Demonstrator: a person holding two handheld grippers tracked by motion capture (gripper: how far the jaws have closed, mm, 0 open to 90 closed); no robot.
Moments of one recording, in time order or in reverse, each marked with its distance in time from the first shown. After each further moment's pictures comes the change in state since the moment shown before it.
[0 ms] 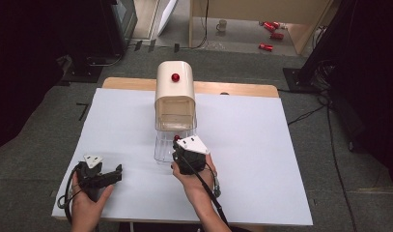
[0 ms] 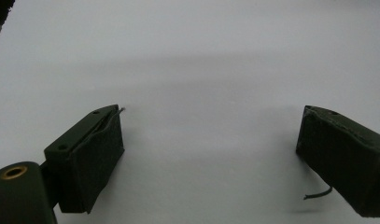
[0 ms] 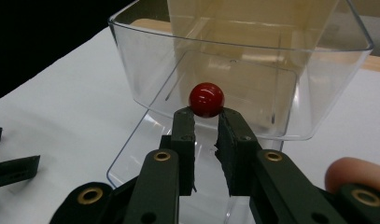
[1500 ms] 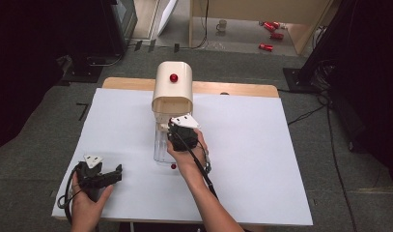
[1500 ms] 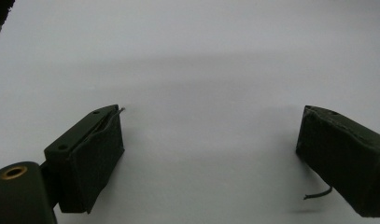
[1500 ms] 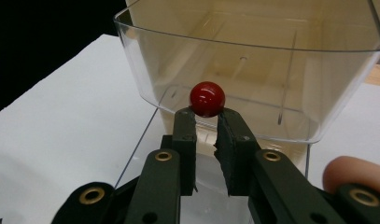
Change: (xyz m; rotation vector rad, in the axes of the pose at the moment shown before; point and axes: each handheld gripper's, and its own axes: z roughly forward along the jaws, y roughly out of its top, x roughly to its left) left arm 0.000 0.000 0.000 -0.003 0.001 0.001; right arm -0.006 0.031 0.058 0.013 0.003 0.029
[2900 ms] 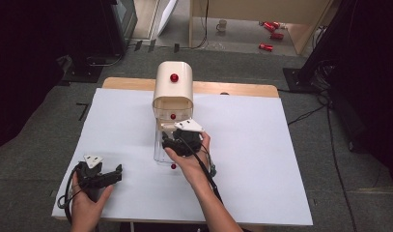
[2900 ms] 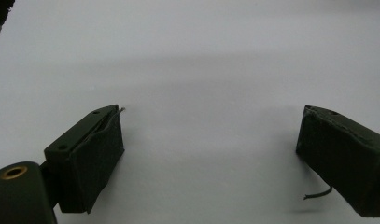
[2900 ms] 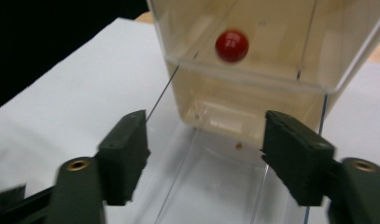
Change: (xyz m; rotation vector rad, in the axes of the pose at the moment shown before) left arm 0.000 0.000 0.000 -0.001 0.000 0.000; right arm -0.007 -0.014 -0.011 0.059 0.075 0.000
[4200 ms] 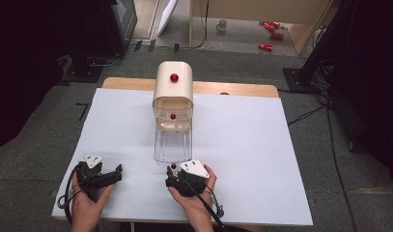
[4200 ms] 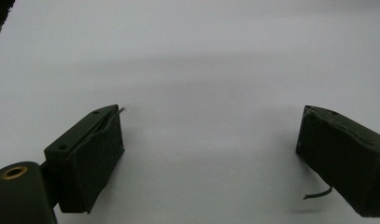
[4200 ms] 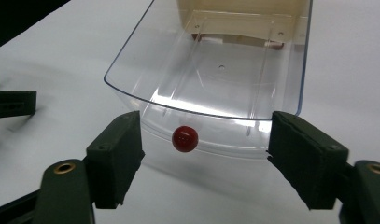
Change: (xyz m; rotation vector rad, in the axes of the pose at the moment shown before) left arm 0.000 0.000 0.000 0.001 0.000 -0.001; right arm 0.022 -0.093 -0.041 -0.001 -0.079 0.056
